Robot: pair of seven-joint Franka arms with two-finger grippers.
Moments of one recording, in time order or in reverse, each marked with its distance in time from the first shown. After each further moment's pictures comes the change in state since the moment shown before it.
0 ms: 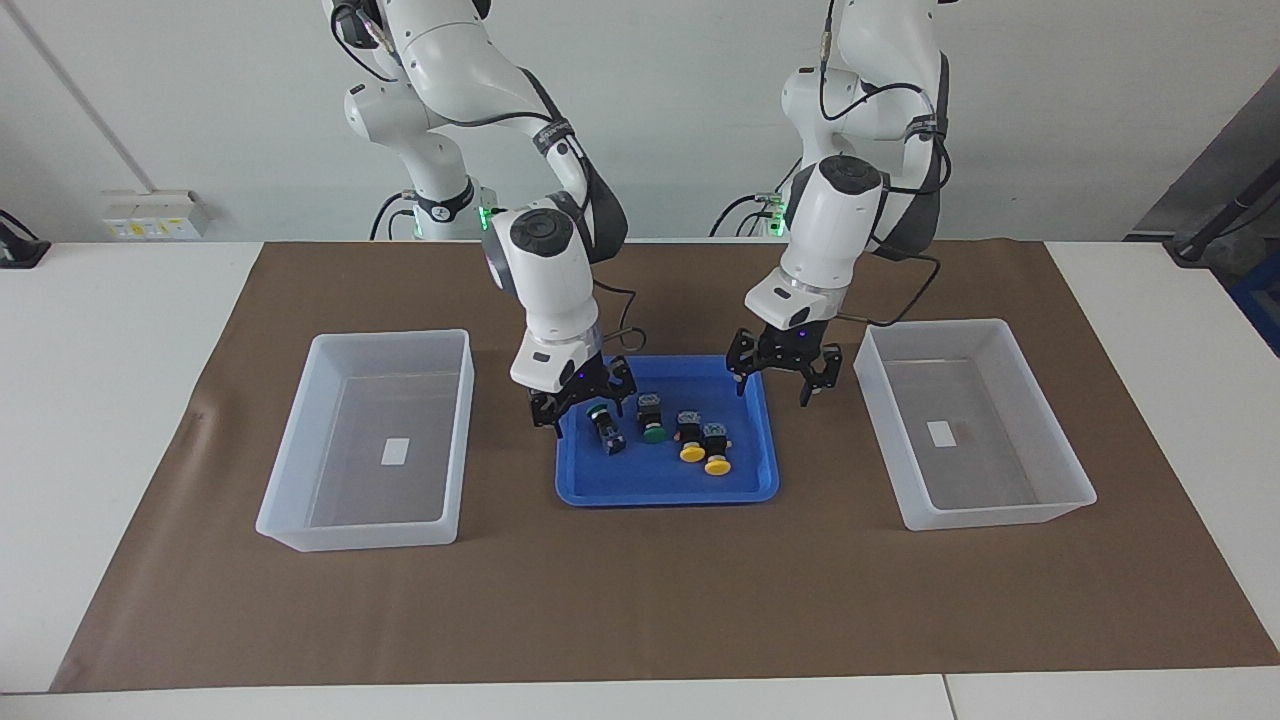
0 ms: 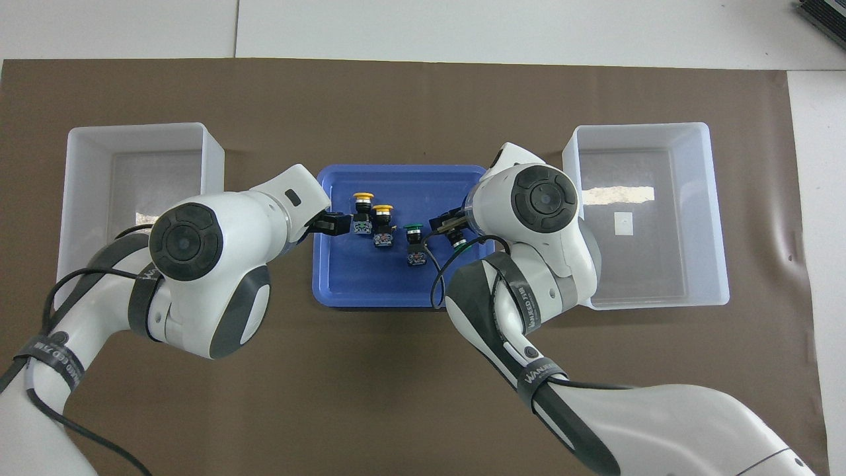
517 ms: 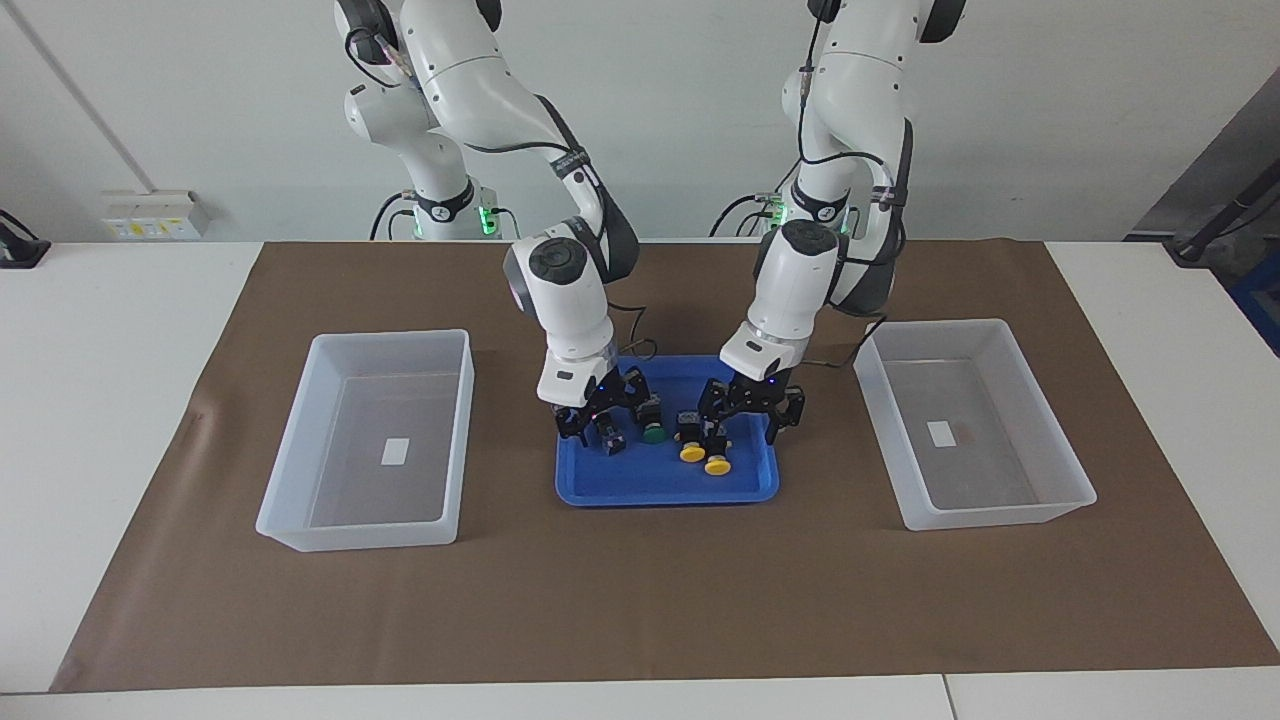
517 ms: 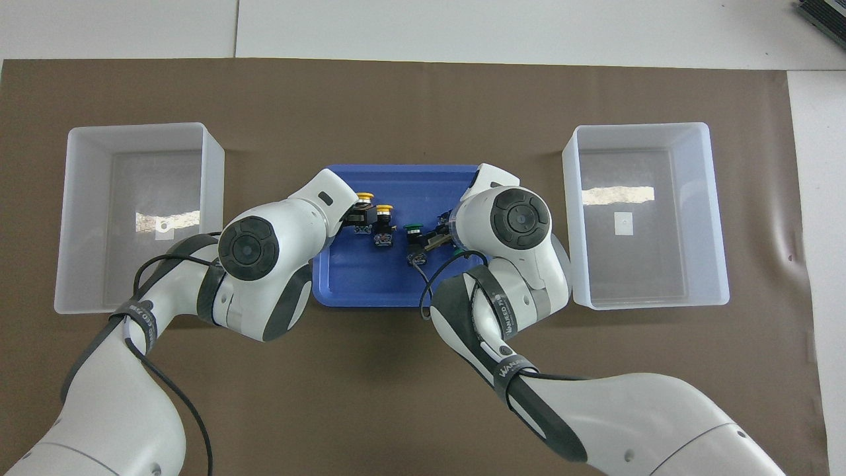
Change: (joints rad) left arm -0.034 0.185 0.001 0.021 0.000 0.217 -0.172; right arm 0.024 0.055 0.007 -0.041 0.020 0.091 -0.063
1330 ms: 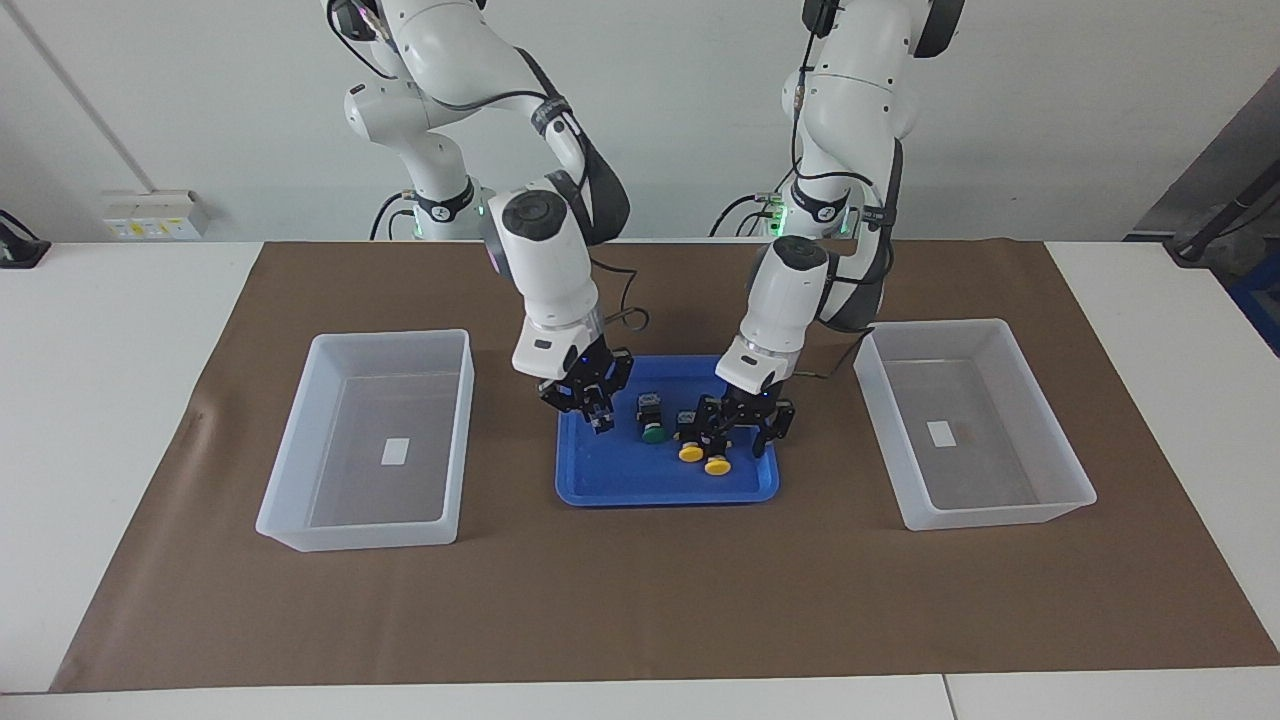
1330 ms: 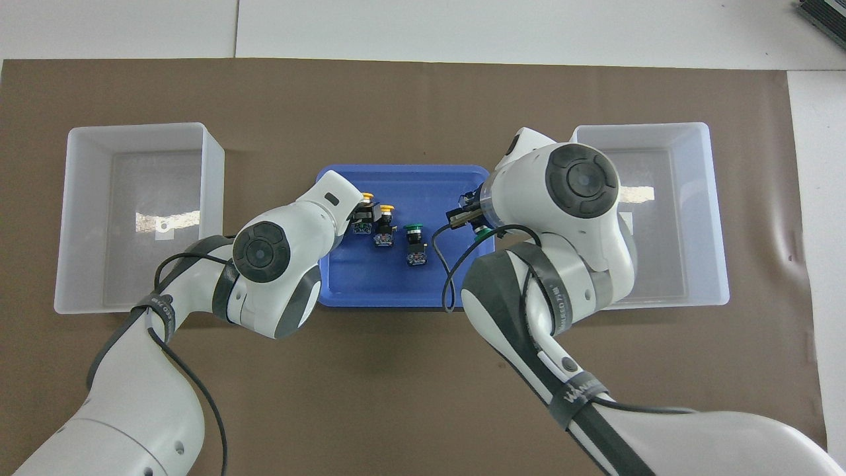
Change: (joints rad) left arm -0.010 0.057 -0.001 0.007 0.000 0.079 -0.063; right arm -0.081 -0.194 -0.016 0.083 0.006 -0.283 0.016
